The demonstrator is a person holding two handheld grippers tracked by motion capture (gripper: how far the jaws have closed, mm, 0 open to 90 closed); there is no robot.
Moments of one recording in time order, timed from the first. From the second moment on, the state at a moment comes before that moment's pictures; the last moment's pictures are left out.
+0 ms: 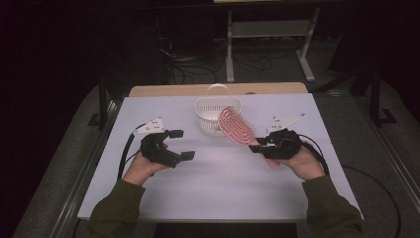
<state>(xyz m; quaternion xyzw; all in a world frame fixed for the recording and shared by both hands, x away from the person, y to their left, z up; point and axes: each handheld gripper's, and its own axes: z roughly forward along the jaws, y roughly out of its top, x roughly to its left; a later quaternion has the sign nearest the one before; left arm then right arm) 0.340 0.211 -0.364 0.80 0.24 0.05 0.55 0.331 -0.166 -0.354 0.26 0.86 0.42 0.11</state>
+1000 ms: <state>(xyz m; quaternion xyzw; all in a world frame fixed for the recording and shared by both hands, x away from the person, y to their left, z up) 0.332 0.190 -0.363 0.78 0.25 0.02 0.58 0.322 -0.129 -0.367 0.24 0.86 0.43 0.12</state>
